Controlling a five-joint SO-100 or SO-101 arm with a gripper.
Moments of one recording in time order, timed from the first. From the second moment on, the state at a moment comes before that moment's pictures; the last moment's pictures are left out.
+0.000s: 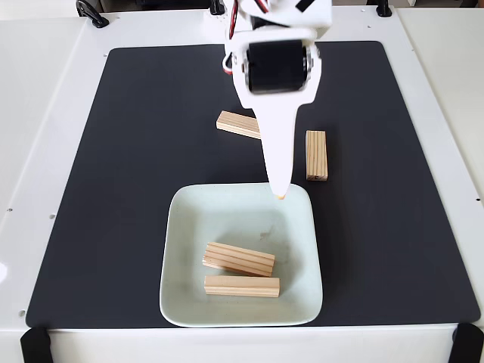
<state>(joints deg) -14.5 47.8 16.7 66.0 5.4</state>
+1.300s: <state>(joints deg) -22.9 113.2 114.1 58.7 -63.6</state>
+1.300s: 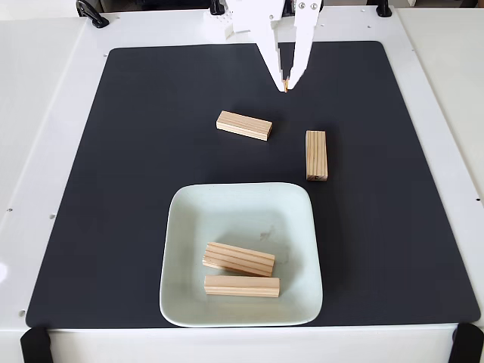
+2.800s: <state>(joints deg) -27.4 76.7 83.1 67.2 -61.2</state>
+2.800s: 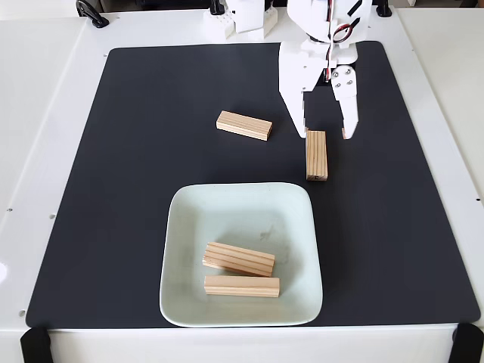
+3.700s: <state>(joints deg) -25.5 67.3 76.1 67.2 -61.2</state>
